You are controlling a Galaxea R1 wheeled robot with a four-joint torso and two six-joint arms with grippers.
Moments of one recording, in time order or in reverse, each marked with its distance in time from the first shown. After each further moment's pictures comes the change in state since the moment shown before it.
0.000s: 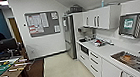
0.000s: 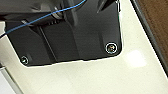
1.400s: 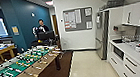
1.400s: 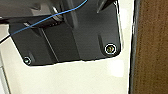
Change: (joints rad) left arm 0.006 -0.083 0.117 0.005 -0.006 0.001; right arm -0.016 -0.148 0.322 0.000 0.011 0.000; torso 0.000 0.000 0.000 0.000
